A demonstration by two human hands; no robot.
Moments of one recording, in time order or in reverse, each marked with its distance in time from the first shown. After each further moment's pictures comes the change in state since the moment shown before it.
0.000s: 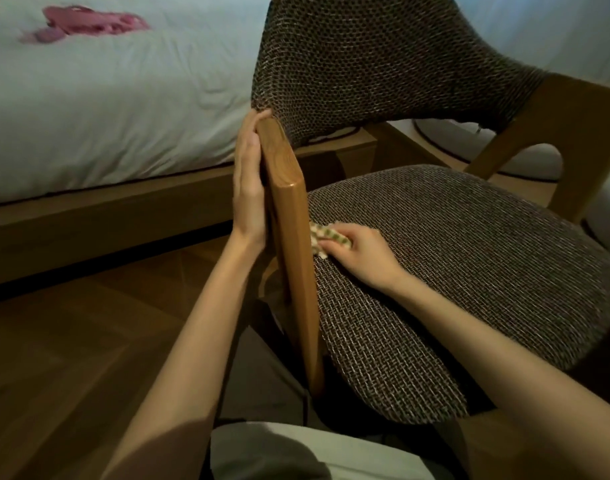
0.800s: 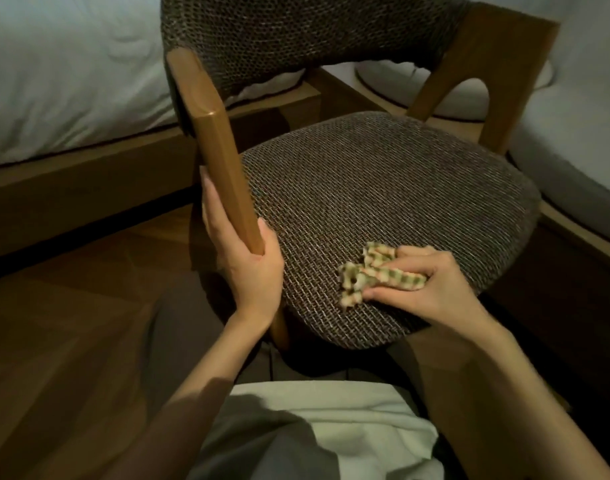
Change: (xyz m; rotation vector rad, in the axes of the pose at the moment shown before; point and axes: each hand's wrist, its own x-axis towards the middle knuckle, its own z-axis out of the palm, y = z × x) left_hand -0.128 -0.063 0.028 0.367 0.205 0.292; right_hand -0.166 0.011 -0.047 0.064 0.232 -0.049
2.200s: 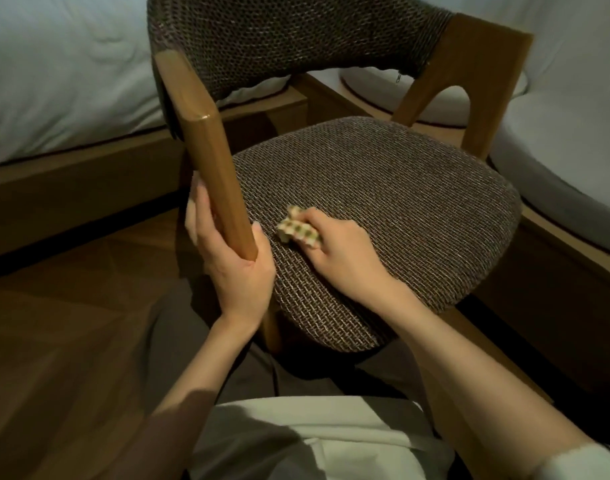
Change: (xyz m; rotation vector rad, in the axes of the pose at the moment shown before) left_hand 0.004 -0.011 -0.008 -0.002 -0.008 0.090; right_hand 0.067 -0.018 0.068 -0.477 -0.001 -0.025
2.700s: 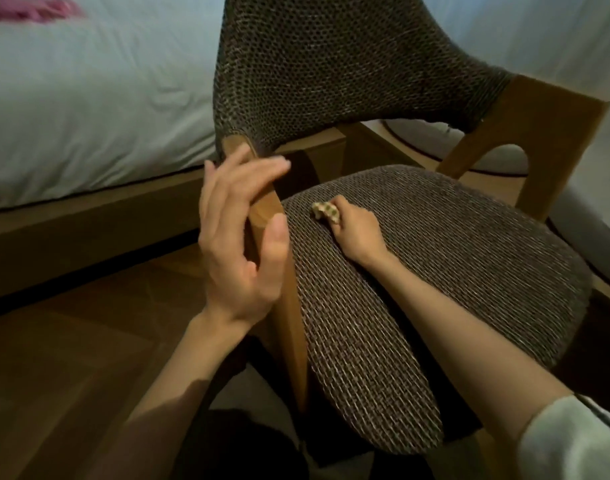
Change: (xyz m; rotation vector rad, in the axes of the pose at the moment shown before) left_hand 0.123 0.024 -0.019 0.036 -0.186 0.335; right_hand 0.148 0.069 0.060 -0.081 -0.024 0.144
